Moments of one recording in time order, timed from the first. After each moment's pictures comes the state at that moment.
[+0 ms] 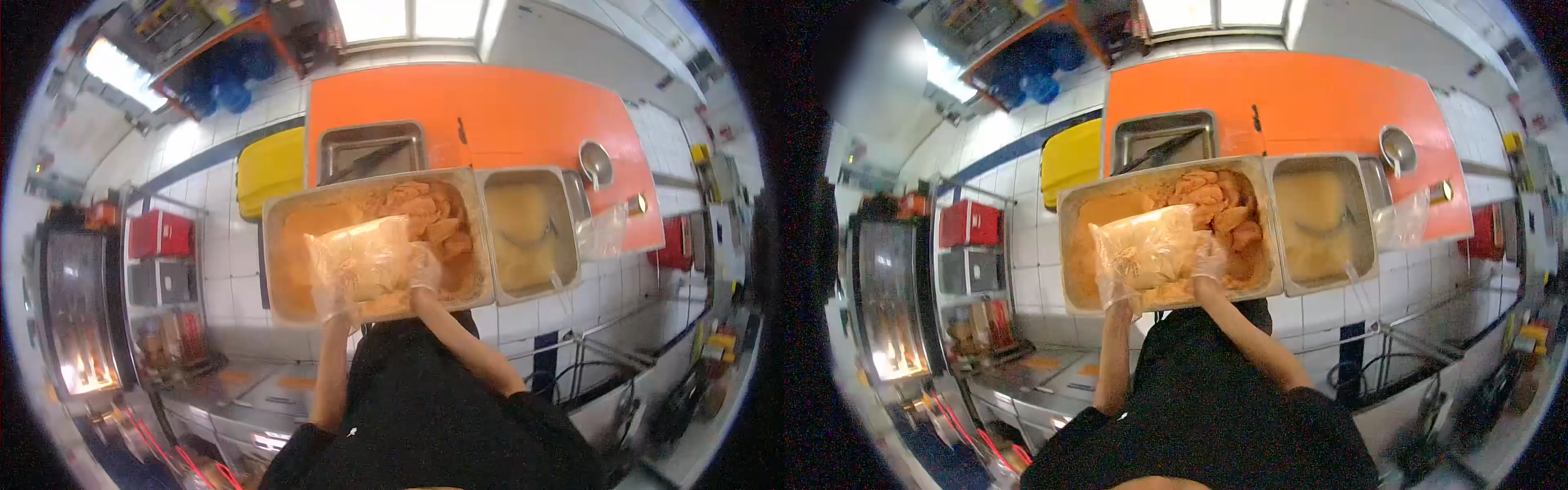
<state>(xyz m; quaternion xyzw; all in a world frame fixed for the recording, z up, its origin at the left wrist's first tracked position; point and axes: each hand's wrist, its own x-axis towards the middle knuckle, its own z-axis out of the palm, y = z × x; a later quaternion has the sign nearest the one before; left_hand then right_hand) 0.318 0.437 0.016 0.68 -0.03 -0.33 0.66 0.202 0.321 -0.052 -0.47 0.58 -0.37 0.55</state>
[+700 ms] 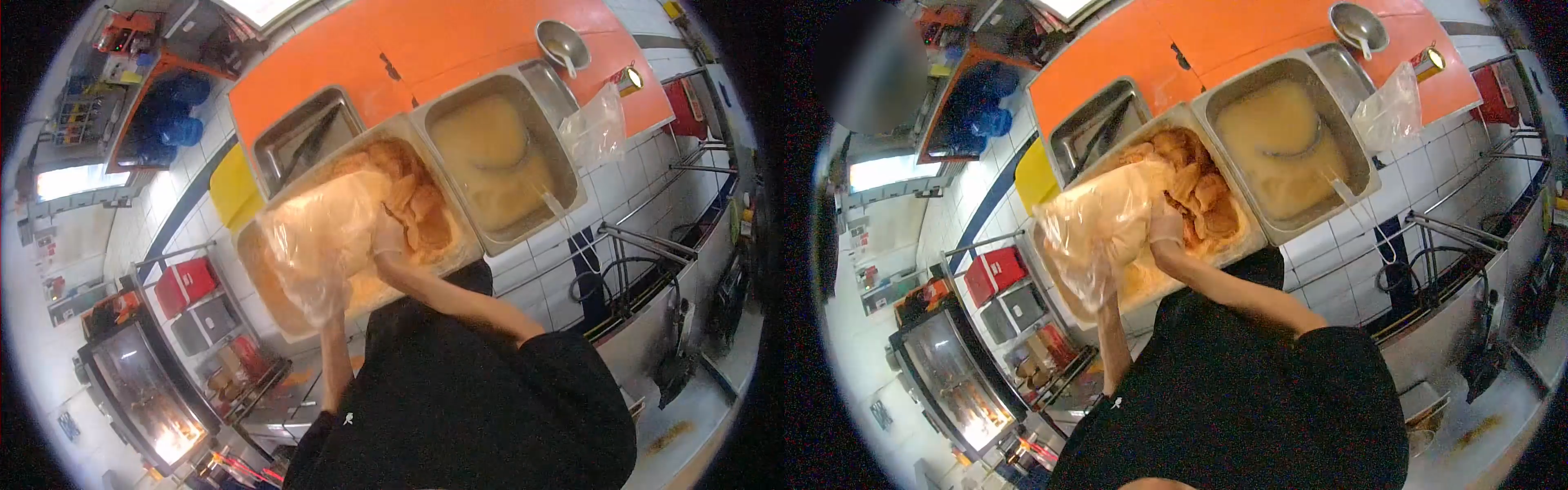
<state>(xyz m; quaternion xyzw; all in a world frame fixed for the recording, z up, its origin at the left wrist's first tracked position) 0.309 0.390 0.043 0.76 -0.40 -0.08 0.50 0.222 0.285 -0.012 -0.19 0.64 -0.24 0.70</state>
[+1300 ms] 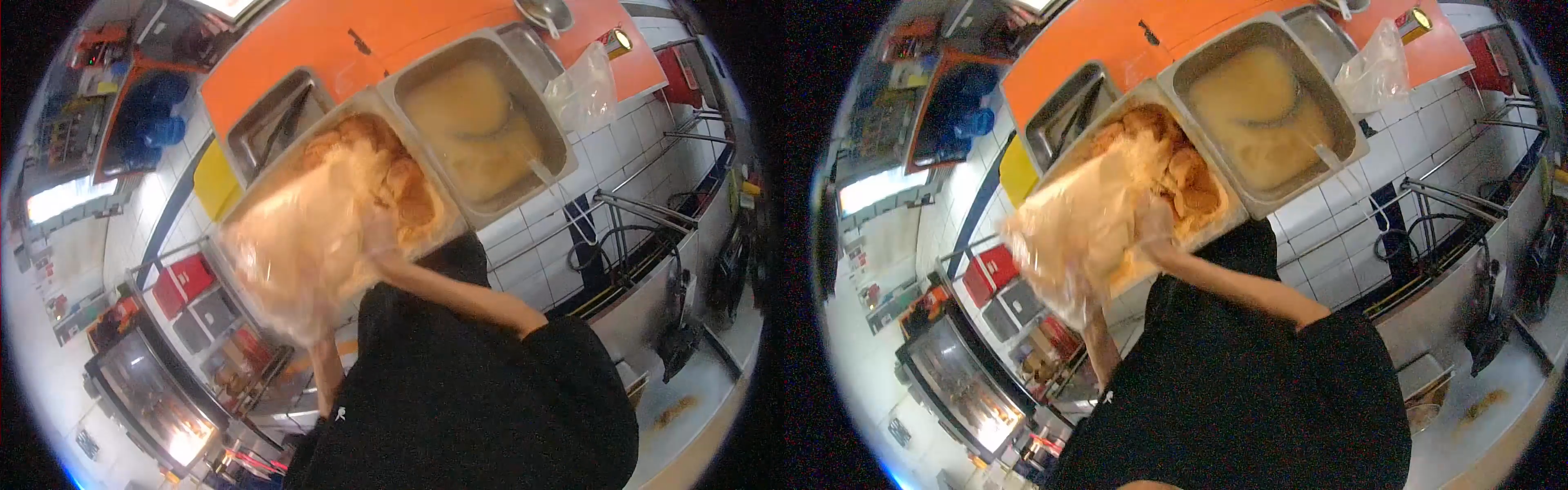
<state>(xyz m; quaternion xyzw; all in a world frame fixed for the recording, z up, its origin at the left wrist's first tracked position) 0.287 0.397 0.060 0.77 -0.41 -0.07 0.48 0.188 0.334 -0.068 -0.68 0.59 -0.22 0.38</state>
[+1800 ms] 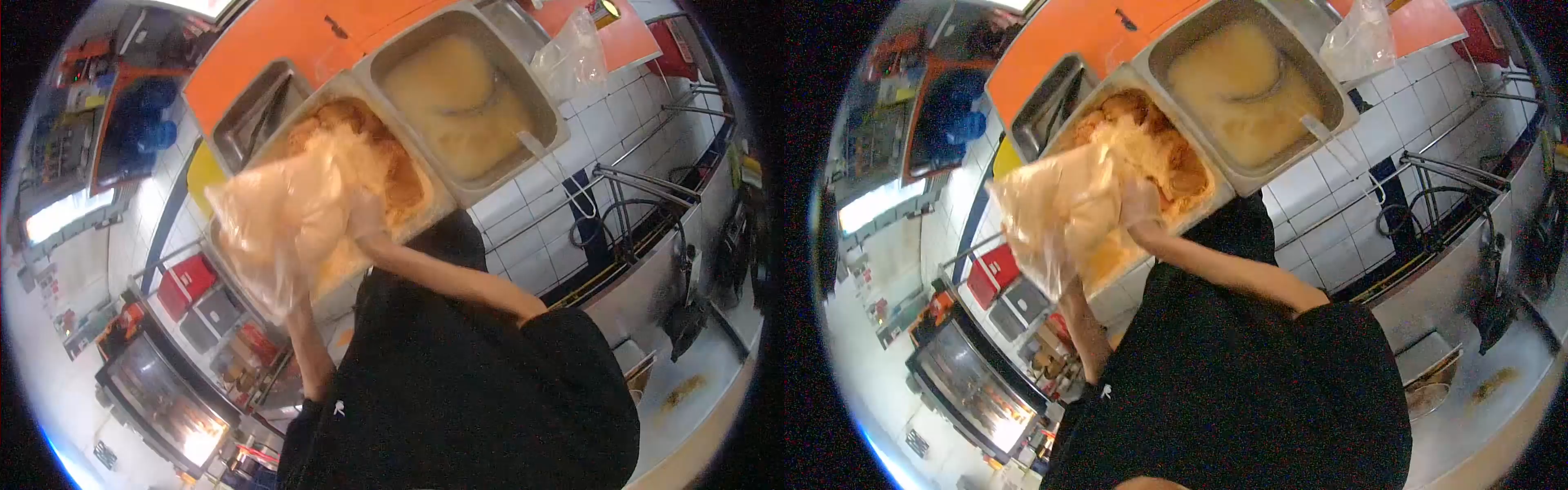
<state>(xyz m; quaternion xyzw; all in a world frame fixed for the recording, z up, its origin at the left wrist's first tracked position) 0.282 0.382 0.063 0.76 -0.45 -0.07 0.47 0.194 0.326 -0.040 -0.44 0.65 -0.24 0.57</state>
